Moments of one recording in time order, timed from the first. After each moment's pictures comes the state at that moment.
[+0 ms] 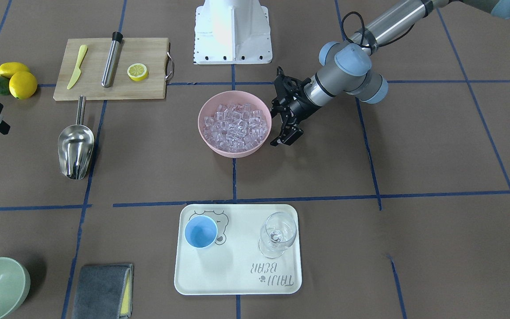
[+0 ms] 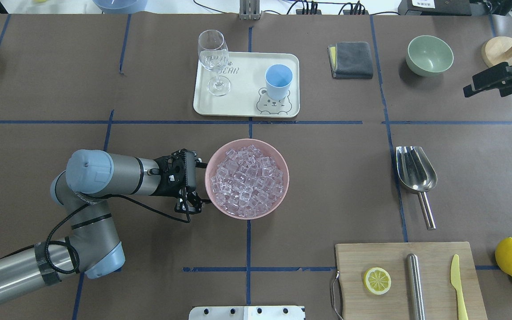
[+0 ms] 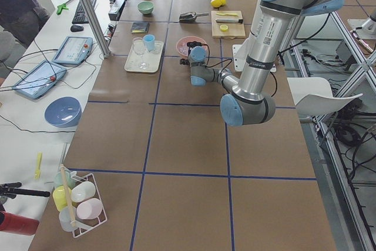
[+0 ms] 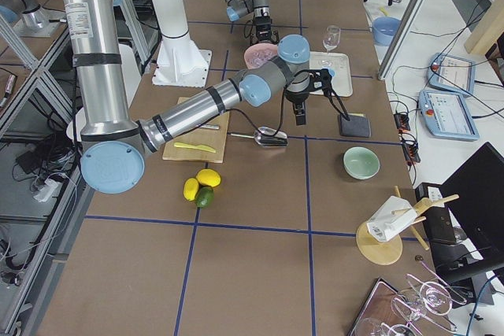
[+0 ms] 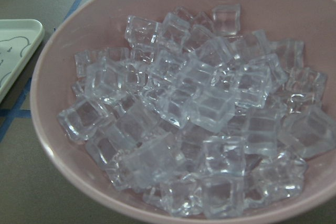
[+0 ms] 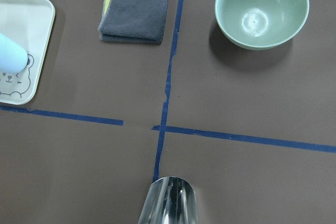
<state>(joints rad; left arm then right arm) -0.48 -2.00 -1.47 -2.69 -1.88 0.05 1.20 -1.46 1.97 -1.40 2.34 0.64</state>
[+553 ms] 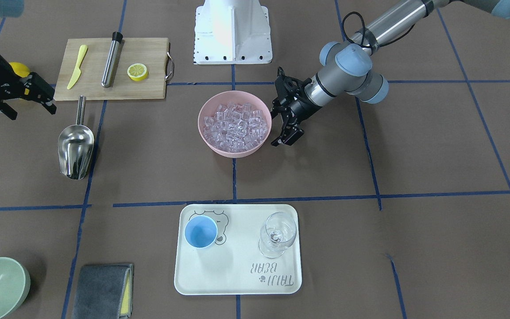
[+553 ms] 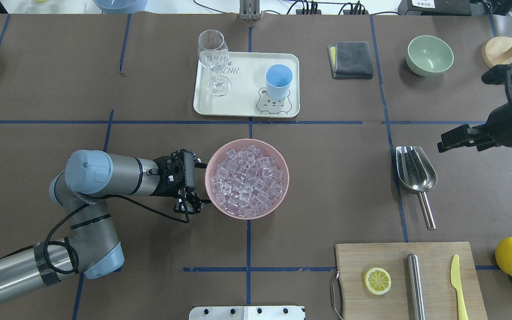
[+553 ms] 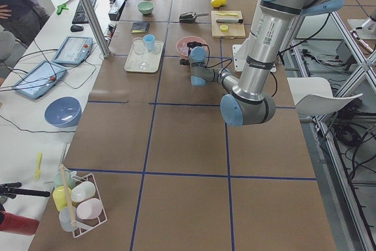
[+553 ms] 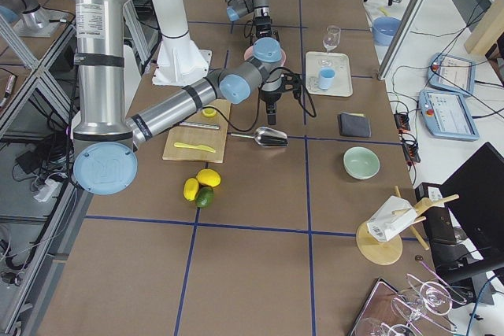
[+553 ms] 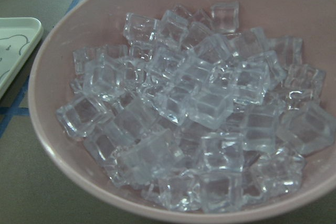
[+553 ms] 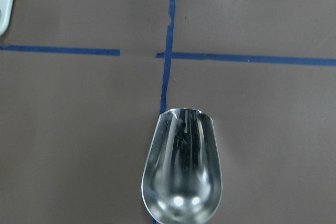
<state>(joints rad) -0.48 -2.00 -1.47 -2.69 -1.88 0.05 0.95 -1.62 2.11 -1.39 2.17 0.80</state>
